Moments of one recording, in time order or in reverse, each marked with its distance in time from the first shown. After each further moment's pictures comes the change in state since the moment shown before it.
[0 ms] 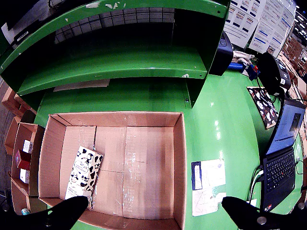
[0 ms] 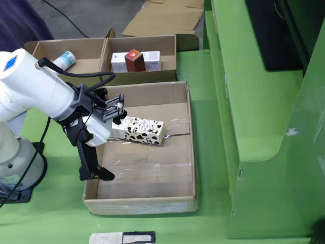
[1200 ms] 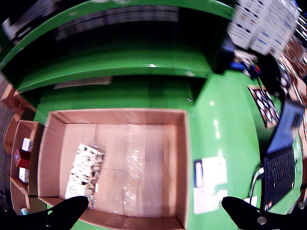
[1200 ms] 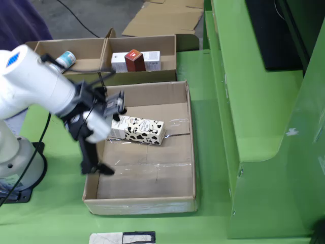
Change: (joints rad) arm 0.038 0.029 -0.038 -0.008 -0.024 0.031
